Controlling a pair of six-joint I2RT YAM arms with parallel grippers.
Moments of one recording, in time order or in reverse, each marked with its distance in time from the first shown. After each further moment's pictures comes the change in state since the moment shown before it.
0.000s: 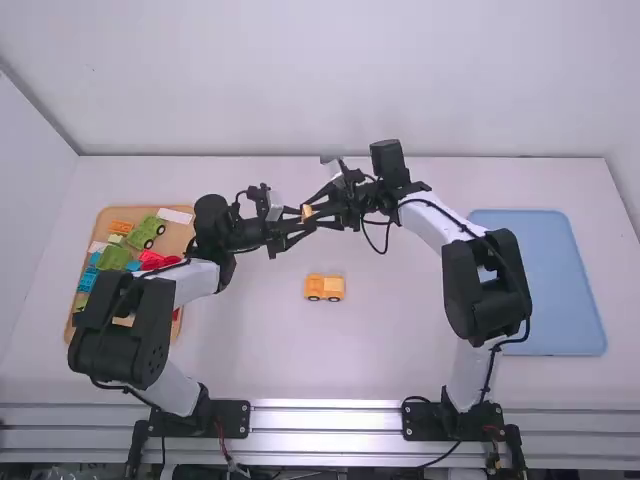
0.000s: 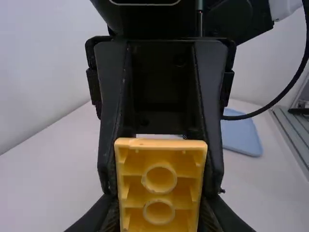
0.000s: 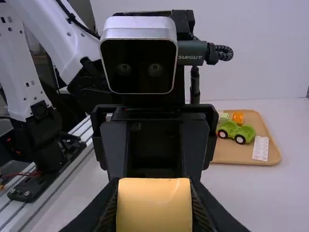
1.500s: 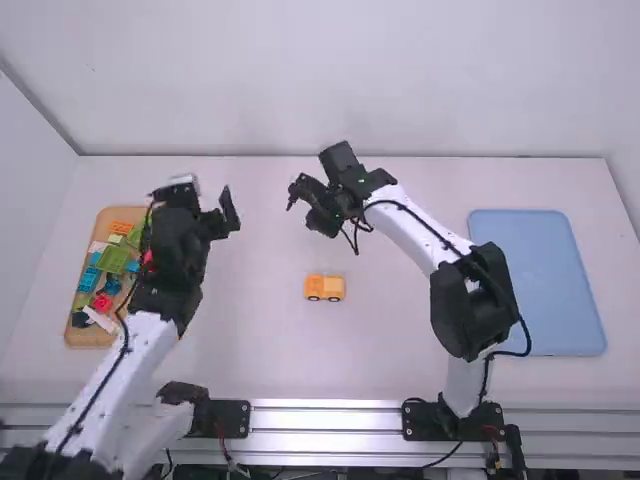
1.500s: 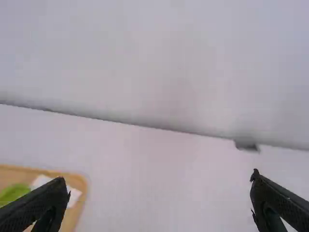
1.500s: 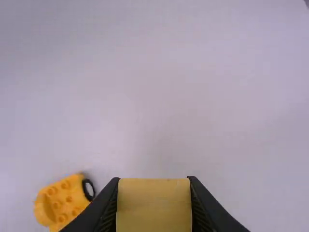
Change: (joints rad) left arm 0.006 -0.697 -0.065 -0.785 -1.415 -0.153; right arm 0.226 -0.032 0.226 -0.592 1.228 0.006
